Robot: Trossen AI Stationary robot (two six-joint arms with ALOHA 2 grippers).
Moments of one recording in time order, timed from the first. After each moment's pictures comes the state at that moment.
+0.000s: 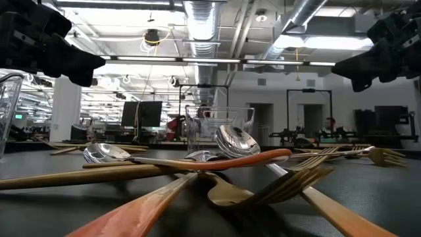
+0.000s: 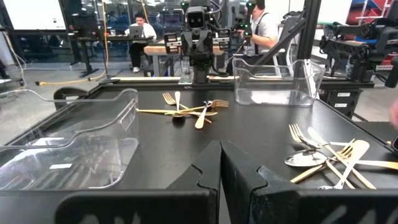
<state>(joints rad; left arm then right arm) -0.02 0.10 0.01 0.02 -0.01 0.00 -0.01 0.03 0.05 -0.07 0.08 0.10</state>
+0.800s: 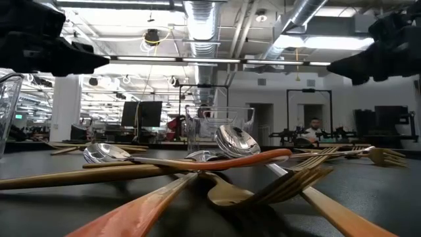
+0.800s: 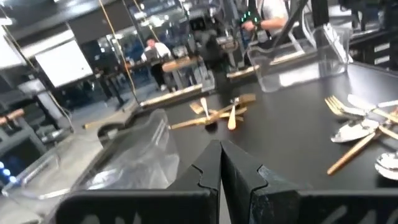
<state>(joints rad) 0.04 0.10 0.01 0.03 -0.01 0.32 -0.04 0.03 0.04 0.00 0.18 -0.10</state>
